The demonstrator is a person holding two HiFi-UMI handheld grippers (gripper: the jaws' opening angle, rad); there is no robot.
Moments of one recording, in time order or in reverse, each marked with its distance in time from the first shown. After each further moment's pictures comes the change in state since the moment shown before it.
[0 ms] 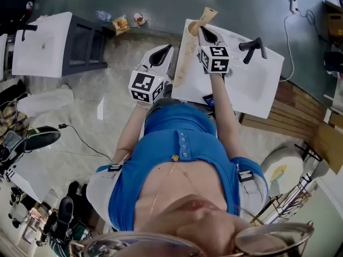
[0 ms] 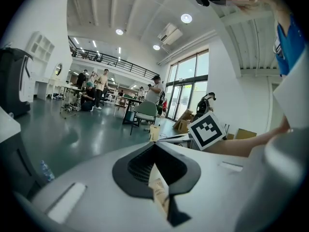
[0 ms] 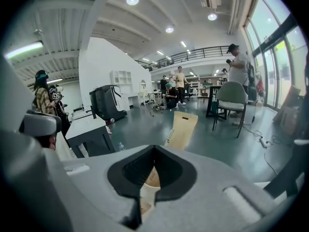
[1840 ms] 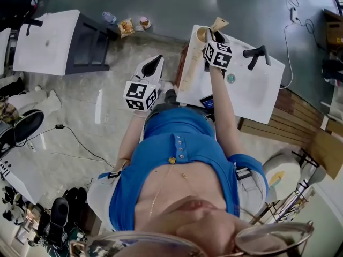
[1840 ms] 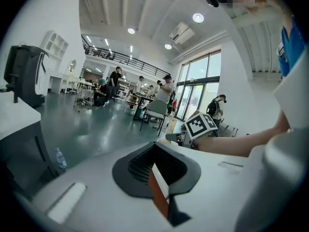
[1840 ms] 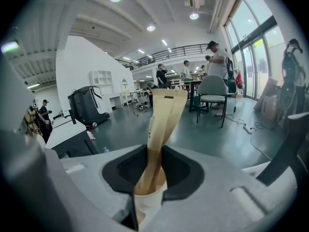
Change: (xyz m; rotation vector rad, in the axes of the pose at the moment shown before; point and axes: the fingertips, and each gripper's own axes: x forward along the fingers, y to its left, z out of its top) left arm -0.059 0.046 -0.028 -0.084 0.020 0.107; right arm 0.030 -0.031 -0.017 0.148 0.022 -0.190
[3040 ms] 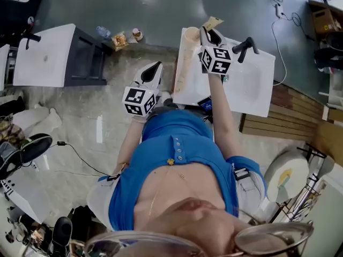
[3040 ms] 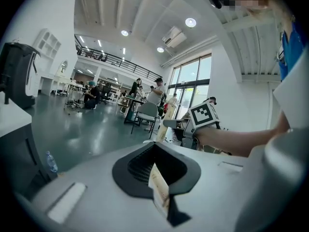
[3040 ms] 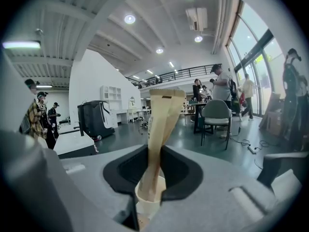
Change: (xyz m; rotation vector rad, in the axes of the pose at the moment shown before) left arm -0.020 -0.044 0.004 0.036 -0.031 -0.100; right arm -0.085 0.017 0.065 -0.069 -0.251 0.052
